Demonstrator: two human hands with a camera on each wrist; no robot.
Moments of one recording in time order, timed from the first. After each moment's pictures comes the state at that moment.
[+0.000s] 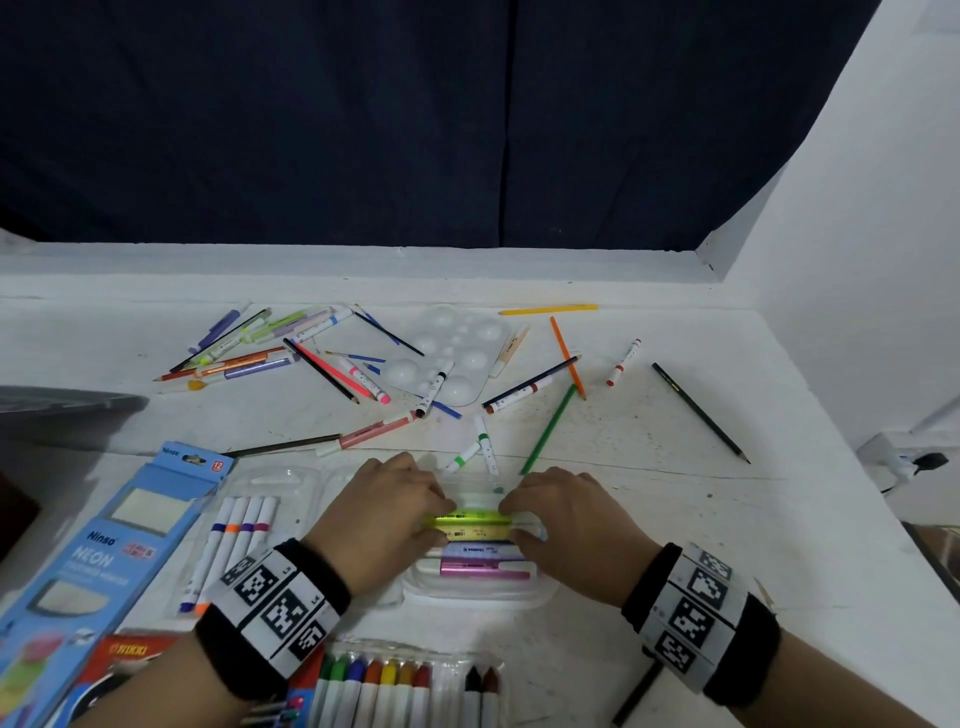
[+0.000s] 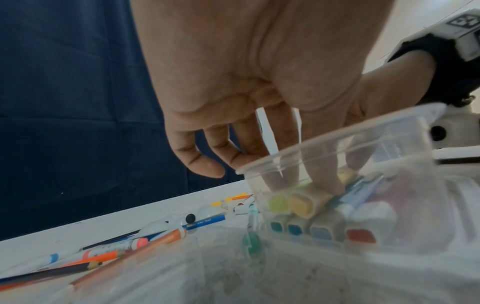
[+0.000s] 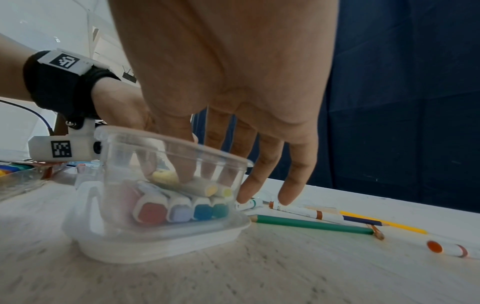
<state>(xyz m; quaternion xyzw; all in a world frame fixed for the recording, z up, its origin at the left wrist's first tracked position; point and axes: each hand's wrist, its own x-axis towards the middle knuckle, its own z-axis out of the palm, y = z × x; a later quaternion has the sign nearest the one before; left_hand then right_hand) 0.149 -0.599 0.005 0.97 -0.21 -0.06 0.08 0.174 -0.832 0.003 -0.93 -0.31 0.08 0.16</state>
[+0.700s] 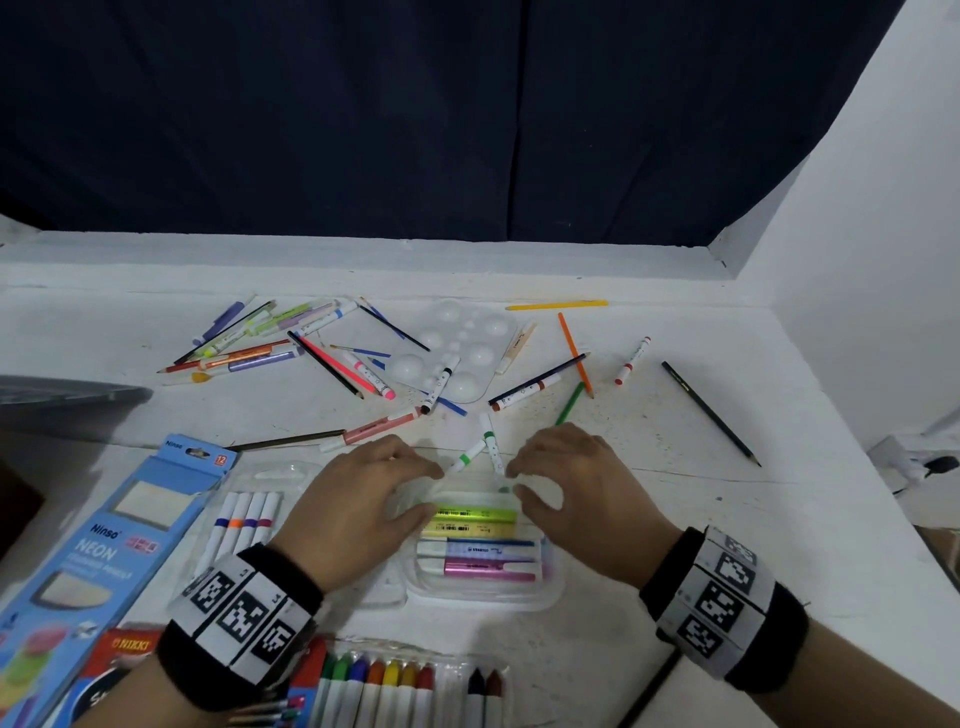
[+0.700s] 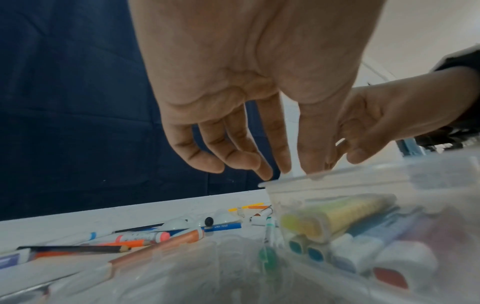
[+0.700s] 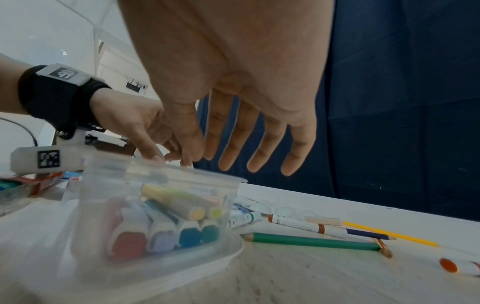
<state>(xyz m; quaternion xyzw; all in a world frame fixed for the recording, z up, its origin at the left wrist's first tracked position) 0.142 -0.576 0.010 0.96 -0.13 0.01 0.23 0.190 -0.835 0.012 -0.90 -0.34 -0.05 0.25</state>
